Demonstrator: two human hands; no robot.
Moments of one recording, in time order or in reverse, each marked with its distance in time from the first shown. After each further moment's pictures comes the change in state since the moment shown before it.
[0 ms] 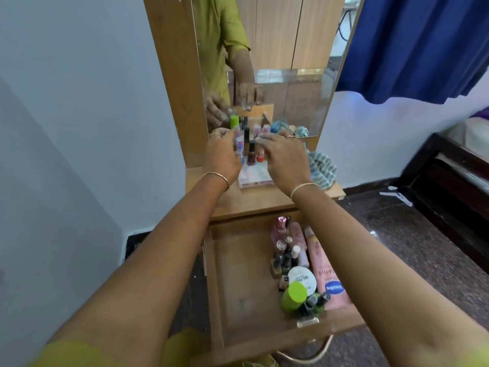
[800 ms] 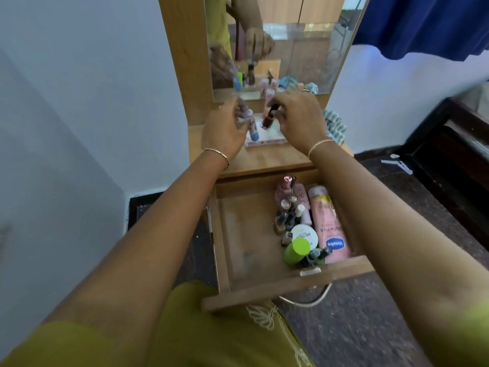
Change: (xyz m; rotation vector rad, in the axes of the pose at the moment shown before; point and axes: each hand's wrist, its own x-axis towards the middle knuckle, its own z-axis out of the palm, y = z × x) left_hand -0.041 -0.015 -0.002 -0.293 0.001 0.011; right_hand -0.010 0.003 -0.007 0.070 -0.015 -0.008
